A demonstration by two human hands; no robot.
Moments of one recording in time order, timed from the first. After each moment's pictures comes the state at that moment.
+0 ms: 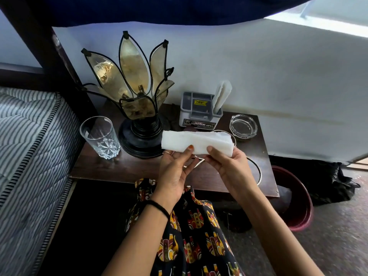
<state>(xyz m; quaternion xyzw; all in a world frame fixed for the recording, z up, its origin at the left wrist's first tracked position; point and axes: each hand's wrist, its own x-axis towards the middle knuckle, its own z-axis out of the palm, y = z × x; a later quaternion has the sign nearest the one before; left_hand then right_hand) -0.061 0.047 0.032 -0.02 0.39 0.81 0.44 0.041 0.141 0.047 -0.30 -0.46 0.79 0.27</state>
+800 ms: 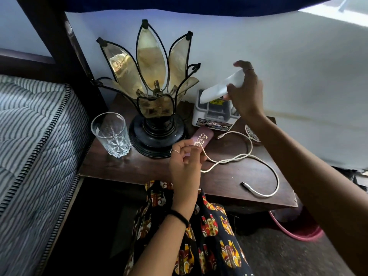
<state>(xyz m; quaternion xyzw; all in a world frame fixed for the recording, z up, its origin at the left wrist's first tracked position) -0.064 0.051 0.029 0.02 0.57 0.78 0.26 -0.084 0.244 0.101 -0.37 -0.81 0.31 0.33</state>
